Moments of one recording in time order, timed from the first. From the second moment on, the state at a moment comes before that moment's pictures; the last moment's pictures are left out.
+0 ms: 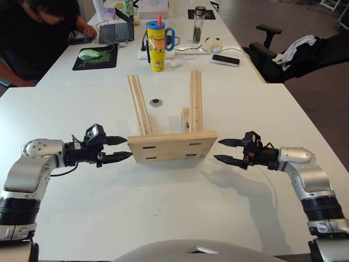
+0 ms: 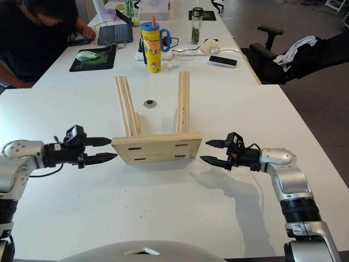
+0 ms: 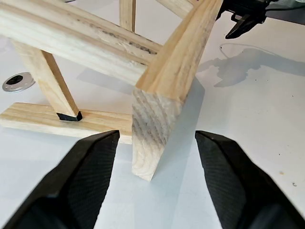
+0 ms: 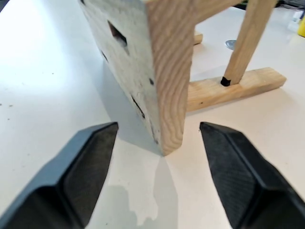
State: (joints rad) left arm -0.20 0.81 0.02 -0.03 -0.41 0.41 -1.22; right arm -0.24 -0.67 0.05 0.16 0.34 0.16 1.23
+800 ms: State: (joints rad) left arm -0.37 0.76 -0.15 0.21 -0.29 0.26 -1.38; right arm -0.45 -0.58 0.13 0.48 0.28 -0.02 1.41
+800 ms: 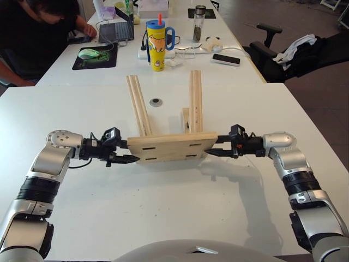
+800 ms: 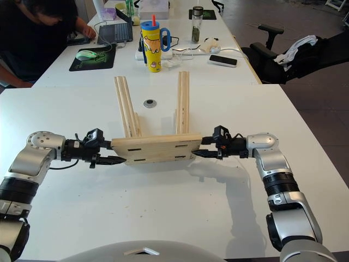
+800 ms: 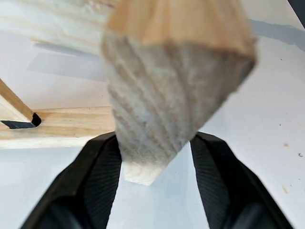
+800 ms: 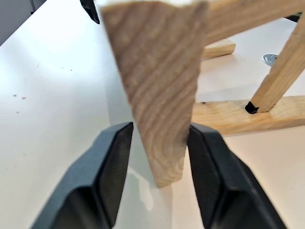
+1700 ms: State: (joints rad) left arm -0.76 1.07 -0.02 0.07 -0.99 1.55 -1.57; right arm -0.81 -1.05 0.19 0.15 1.15 1.54 1.53
